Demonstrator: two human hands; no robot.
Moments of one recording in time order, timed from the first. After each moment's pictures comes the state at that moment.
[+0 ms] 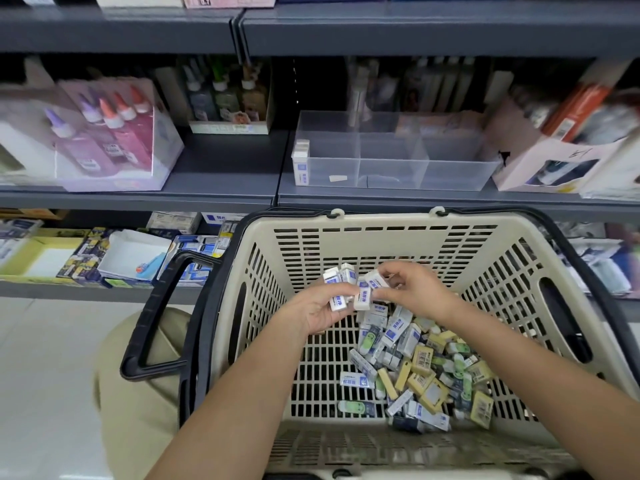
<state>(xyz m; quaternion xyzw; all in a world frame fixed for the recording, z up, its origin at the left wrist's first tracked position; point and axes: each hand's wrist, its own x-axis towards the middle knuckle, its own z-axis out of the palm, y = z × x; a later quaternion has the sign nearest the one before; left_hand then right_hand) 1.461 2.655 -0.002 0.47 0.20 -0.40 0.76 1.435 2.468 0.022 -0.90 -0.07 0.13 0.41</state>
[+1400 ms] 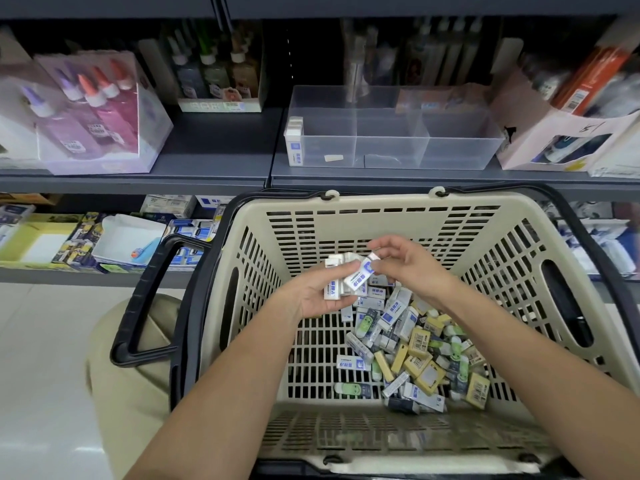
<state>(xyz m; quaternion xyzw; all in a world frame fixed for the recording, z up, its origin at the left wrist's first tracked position) 1.462 2.655 -0.006 0.51 0.15 -0.45 0.72 1.436 2.474 0.025 -0.78 0.03 0.16 0.61</state>
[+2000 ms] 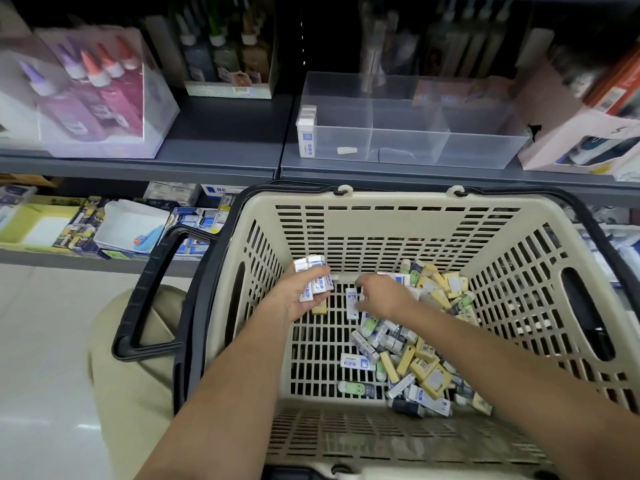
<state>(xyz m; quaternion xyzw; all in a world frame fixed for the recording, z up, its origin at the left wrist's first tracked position) 1.465 2.686 -0.044 0.53 0.30 -0.29 0.74 1.454 2.508 -0.066 -0.96 -0.06 0.25 0.13</state>
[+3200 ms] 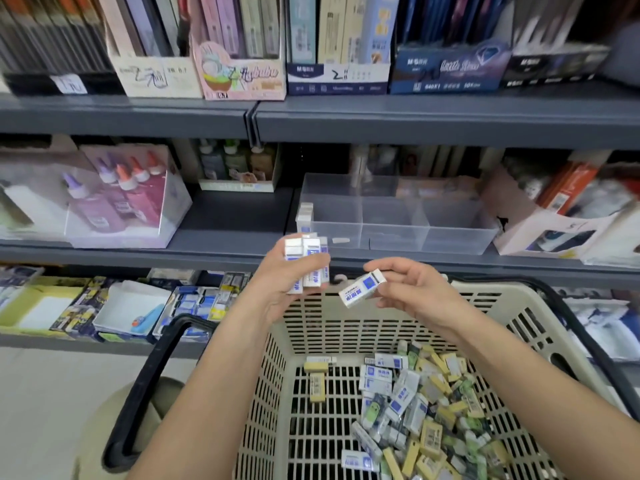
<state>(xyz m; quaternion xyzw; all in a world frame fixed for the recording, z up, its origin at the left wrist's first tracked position) 1.524 2.692 0.111 0.61 0.06 -0.16 0.78 1.479 2.482 0.105 -0.69 -0.03 0.13 0.71</state>
